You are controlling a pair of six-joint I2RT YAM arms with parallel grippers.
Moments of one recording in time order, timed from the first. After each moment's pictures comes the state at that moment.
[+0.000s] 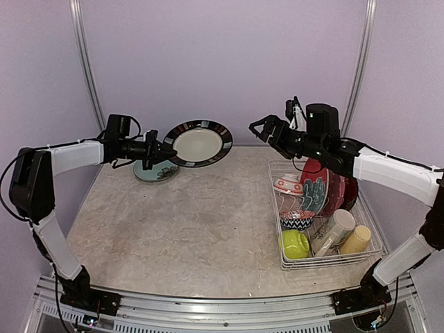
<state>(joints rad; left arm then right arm) -0.24 1.75 1.28 -0.07 0.96 -1.01 0.63 1.47 1.20 0.06 -0.12 0.77</state>
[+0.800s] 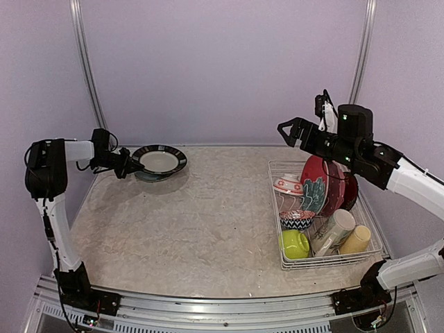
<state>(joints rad) 0.09 2.07 1.48 -0.38 0.80 -0.81 0.62 1.18 1.11 -0.13 0.08 0.55</state>
